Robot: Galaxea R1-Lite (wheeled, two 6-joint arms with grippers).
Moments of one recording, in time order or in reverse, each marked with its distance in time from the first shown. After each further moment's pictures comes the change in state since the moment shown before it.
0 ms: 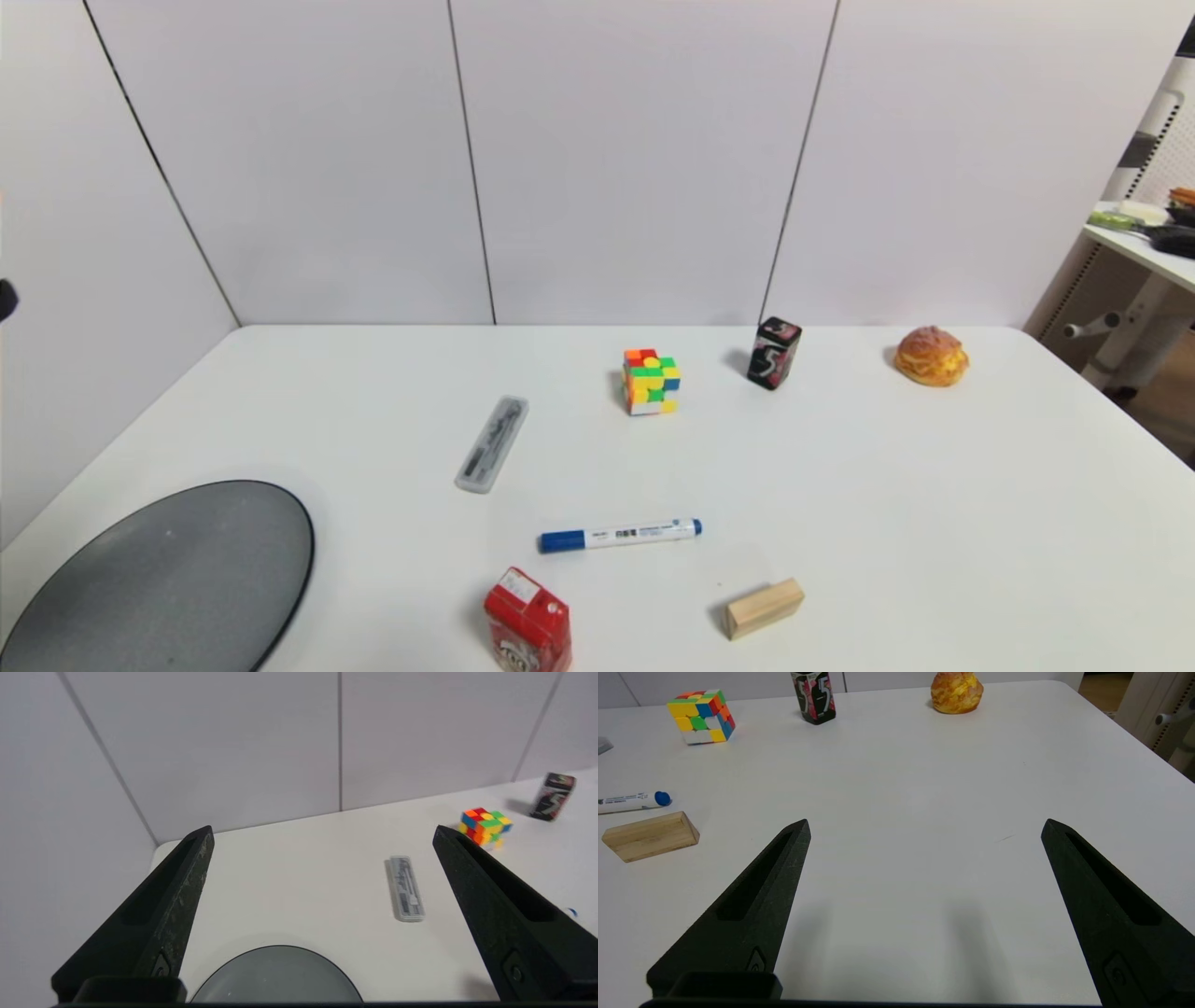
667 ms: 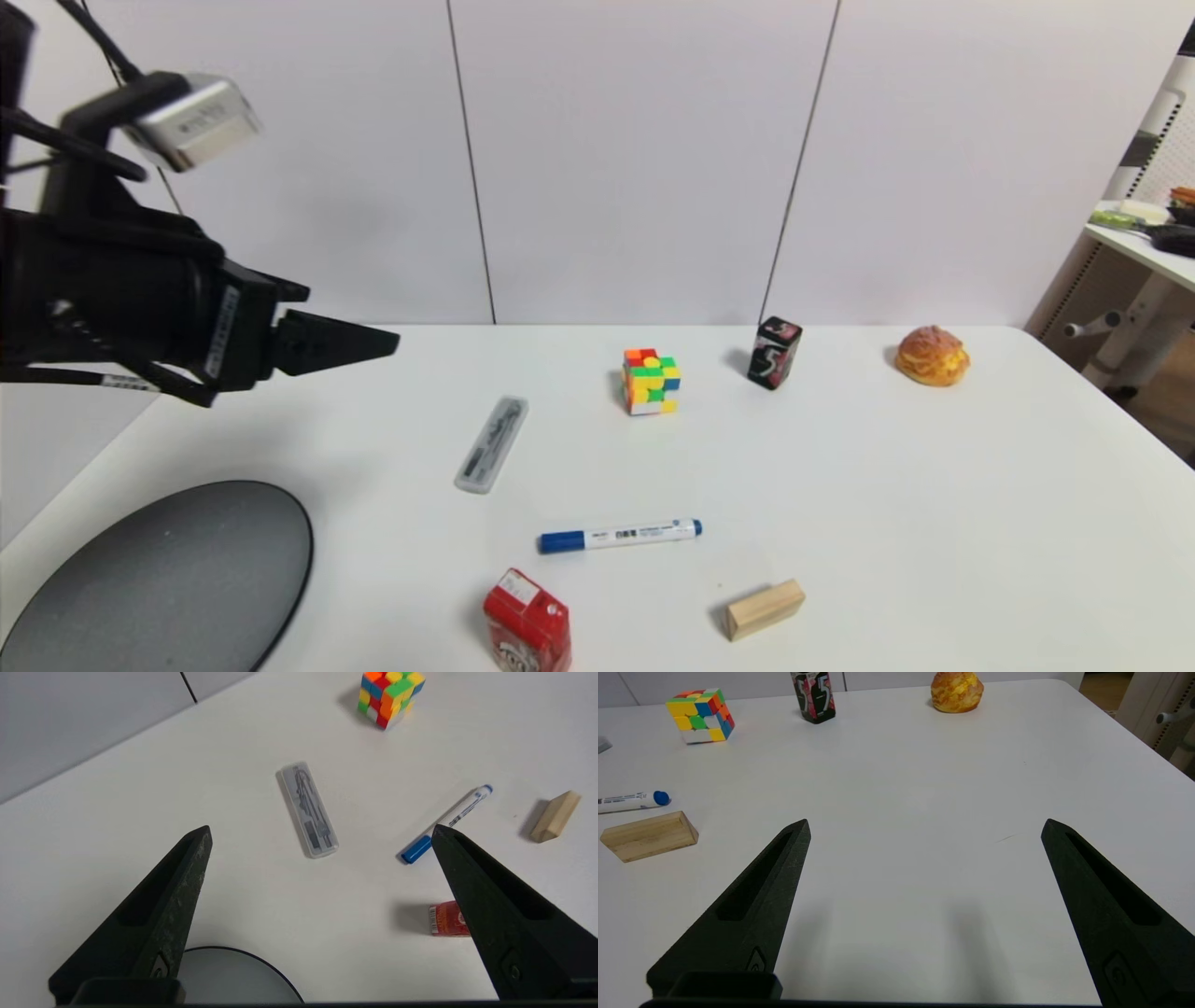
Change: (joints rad) left arm -0.343 0.573 -0.413 0.372 0.030 0.049; right arm 0.000 0.000 0.000 0.000 0.000 0.000
